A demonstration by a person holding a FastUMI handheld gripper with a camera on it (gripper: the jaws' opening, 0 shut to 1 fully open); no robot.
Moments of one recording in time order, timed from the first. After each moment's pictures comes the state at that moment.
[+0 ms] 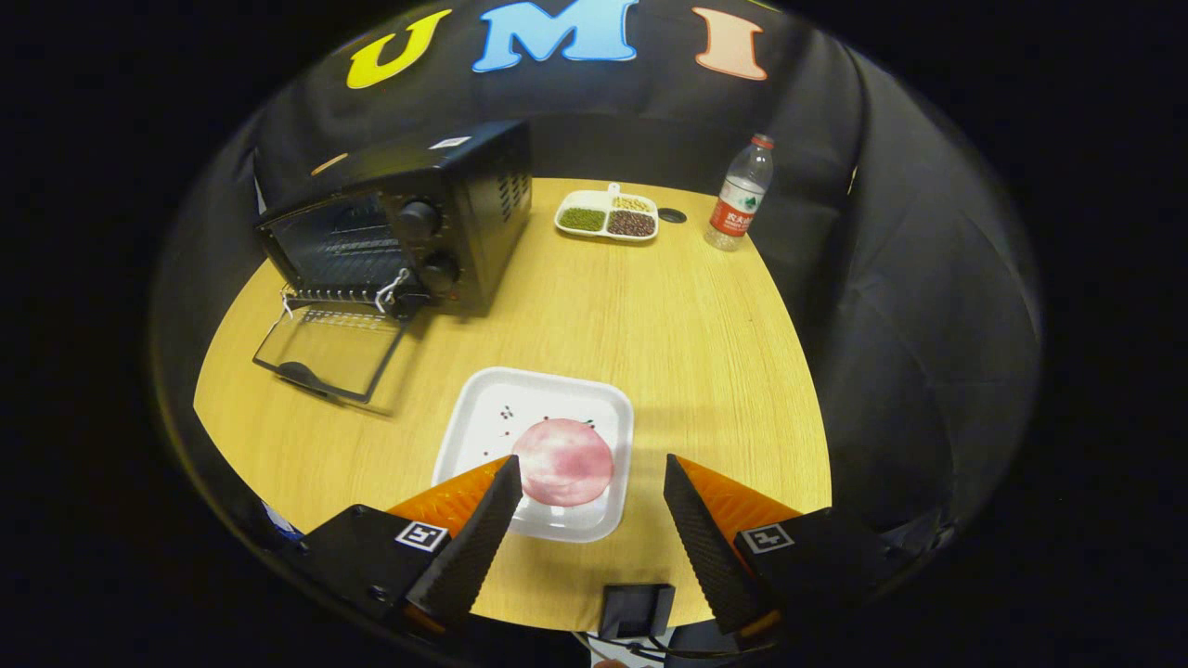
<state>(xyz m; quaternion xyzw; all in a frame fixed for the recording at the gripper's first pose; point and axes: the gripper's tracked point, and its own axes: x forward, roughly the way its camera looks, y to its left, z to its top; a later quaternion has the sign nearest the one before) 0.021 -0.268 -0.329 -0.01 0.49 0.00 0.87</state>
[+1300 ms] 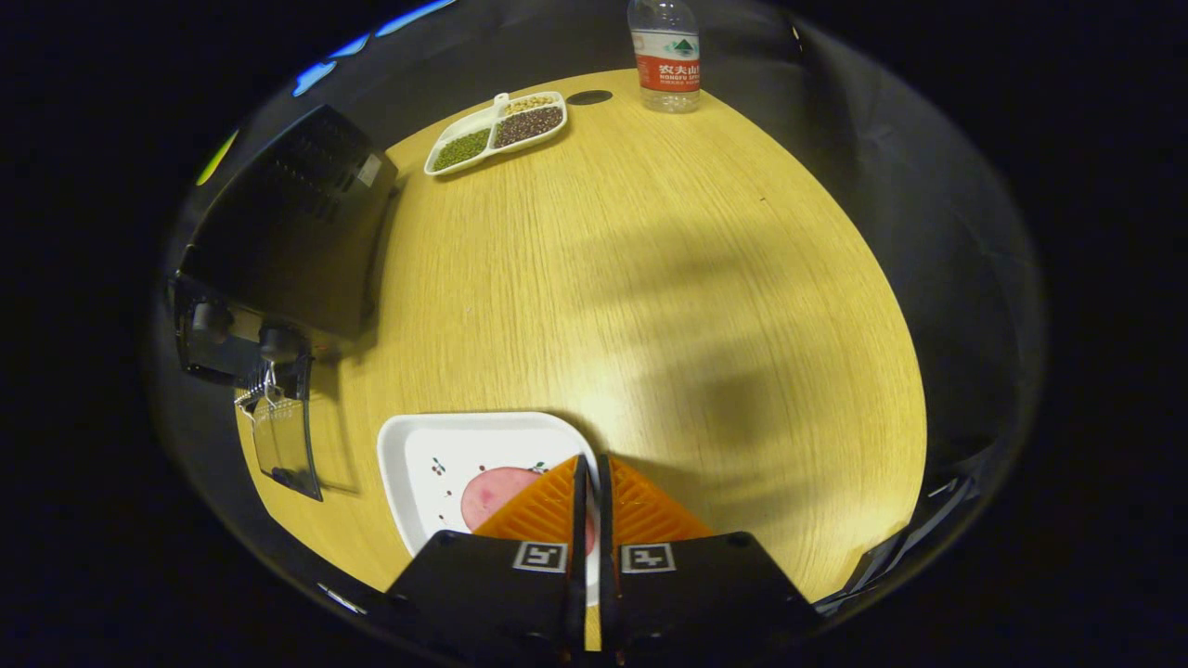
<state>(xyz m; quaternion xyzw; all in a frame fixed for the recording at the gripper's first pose) 0.061 -0.285 -0.402 0.18 0.61 -0.03 0.77</state>
